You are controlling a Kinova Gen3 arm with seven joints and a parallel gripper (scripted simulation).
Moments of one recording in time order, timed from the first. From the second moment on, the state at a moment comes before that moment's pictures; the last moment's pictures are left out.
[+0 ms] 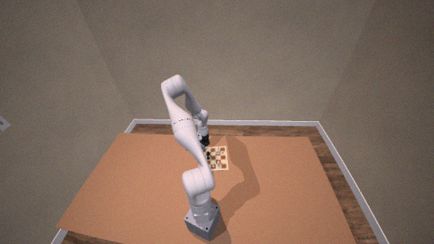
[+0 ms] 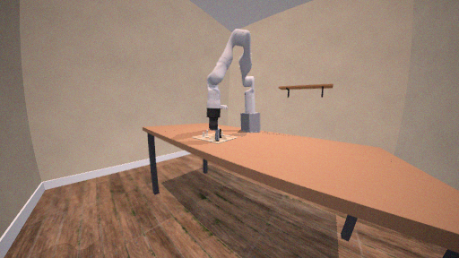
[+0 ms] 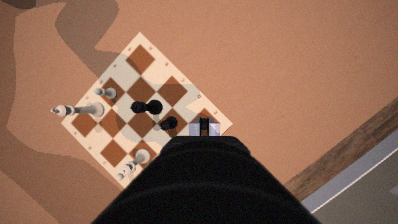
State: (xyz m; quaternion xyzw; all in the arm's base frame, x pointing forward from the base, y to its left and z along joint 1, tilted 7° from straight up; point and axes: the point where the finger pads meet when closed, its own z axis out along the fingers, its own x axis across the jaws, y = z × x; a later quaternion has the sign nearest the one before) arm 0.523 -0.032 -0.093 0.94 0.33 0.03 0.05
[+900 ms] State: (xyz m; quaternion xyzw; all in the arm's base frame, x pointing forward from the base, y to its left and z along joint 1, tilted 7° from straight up) arm 0.520 -0.033 -0.088 0.94 0.33 0.03 0.04
